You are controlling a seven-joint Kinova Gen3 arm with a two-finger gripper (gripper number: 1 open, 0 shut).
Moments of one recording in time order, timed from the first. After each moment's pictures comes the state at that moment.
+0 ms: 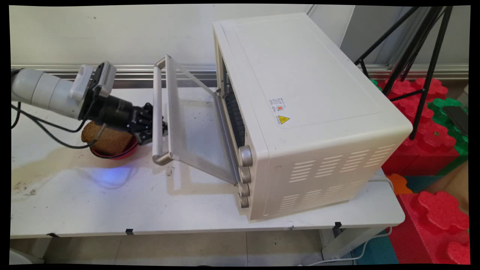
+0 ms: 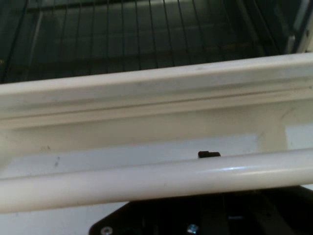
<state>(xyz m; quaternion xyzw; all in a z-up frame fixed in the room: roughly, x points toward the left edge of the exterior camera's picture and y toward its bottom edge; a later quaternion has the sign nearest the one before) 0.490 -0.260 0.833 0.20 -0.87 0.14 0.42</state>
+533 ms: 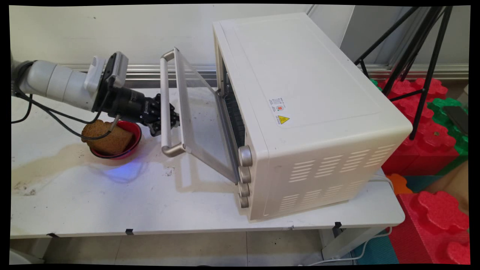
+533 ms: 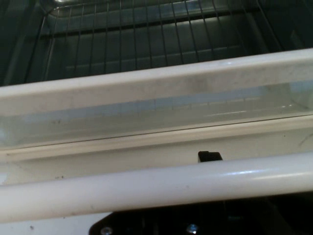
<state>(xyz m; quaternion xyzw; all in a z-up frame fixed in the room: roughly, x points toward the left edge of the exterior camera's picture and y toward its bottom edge) 0.469 -0.280 0.844 0.19 -0.87 0.16 0.43</state>
